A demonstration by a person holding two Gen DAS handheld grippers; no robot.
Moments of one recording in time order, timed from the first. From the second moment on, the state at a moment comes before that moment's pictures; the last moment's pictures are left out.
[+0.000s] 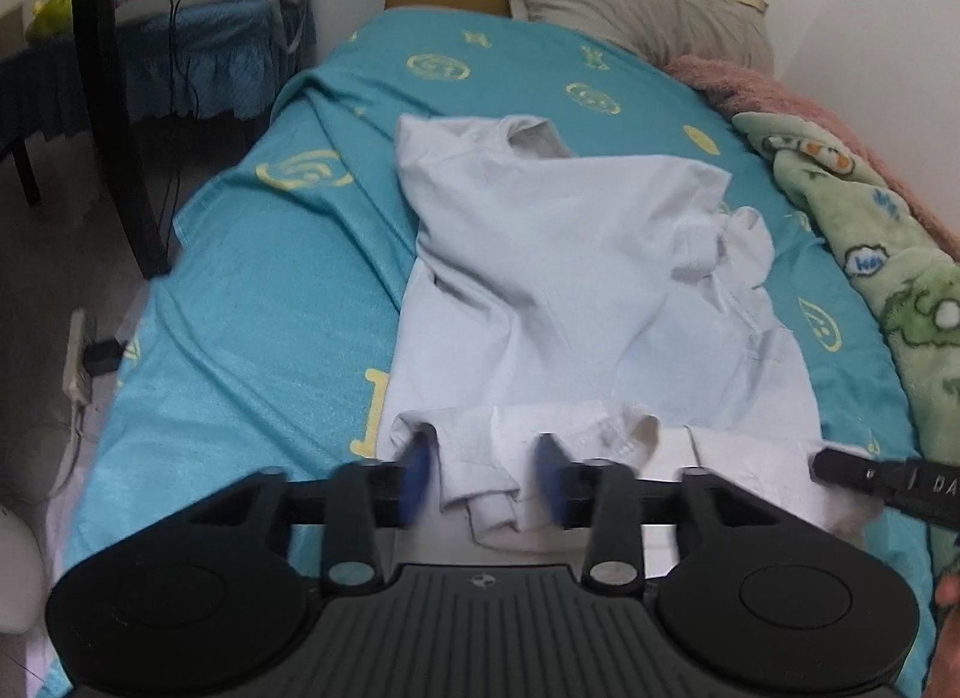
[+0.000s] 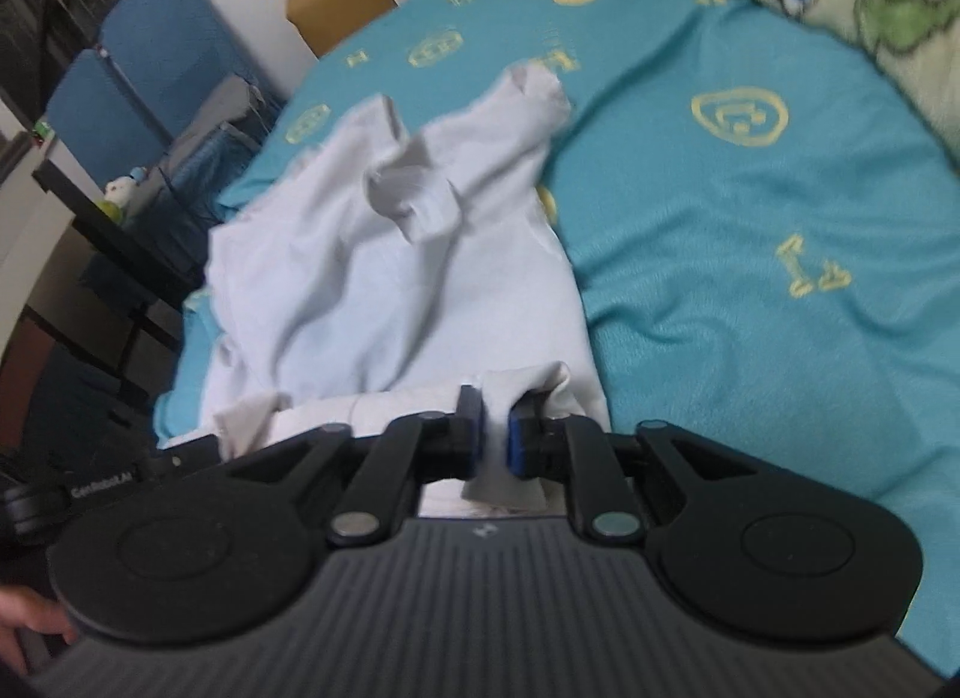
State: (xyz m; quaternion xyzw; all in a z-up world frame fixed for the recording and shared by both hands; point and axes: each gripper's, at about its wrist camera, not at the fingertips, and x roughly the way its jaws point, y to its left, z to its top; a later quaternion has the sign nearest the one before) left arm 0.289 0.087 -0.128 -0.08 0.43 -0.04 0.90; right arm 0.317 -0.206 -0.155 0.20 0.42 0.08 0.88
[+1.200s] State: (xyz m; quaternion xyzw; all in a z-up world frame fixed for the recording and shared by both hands) left arm 0.107 0.059 -0.071 0.00 0.30 -0.02 0.95; right arm 0.144 -0.184 -0.065 0.07 0.24 0.06 0.97
